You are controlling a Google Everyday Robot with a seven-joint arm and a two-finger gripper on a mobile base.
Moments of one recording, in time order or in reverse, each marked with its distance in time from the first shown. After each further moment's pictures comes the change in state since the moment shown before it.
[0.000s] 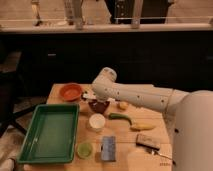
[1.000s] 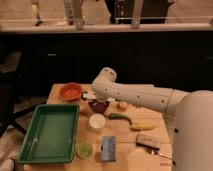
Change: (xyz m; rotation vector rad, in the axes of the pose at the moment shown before) arm 0.000 0.000 0.000 0.000 0.000 0.000
